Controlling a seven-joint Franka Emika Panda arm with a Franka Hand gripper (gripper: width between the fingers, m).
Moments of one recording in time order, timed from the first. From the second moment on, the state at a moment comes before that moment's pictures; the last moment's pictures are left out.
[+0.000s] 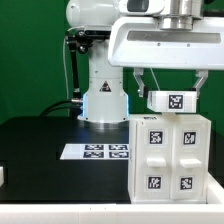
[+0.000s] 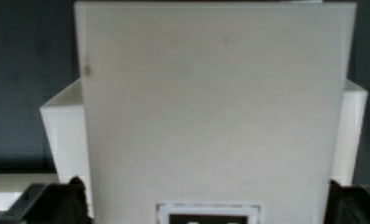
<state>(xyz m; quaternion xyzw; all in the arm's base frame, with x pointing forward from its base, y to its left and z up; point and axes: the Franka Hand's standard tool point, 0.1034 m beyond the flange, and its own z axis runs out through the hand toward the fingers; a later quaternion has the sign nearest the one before) 0.555 0.098 0.164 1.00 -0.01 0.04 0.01</state>
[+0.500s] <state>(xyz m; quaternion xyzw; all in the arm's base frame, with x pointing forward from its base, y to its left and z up) 0.558 0.095 0.172 1.00 -0.01 0.02 -0.02</state>
